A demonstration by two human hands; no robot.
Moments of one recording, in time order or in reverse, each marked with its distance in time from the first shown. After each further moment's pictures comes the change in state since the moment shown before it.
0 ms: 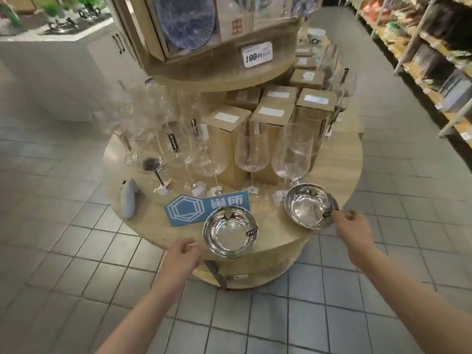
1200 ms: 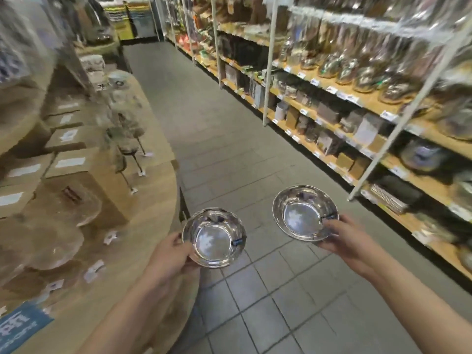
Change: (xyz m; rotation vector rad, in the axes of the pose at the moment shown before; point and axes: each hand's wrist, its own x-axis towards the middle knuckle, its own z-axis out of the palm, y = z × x) left_hand -0.093 0.122 0.352 0.214 -0.622 0.179; right_hand 0.014 0.092 -0.367 0.740 0.120 0.210
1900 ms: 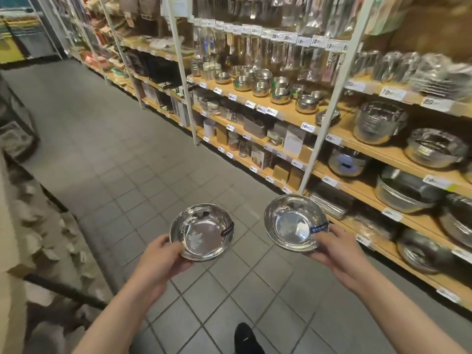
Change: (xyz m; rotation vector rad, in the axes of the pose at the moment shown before) left_hand 0.188 0.129 0.309 0.028 -0.219 -0.034; right_hand 0.182 -0.115 -0.187 0.136 0.291 -0.066
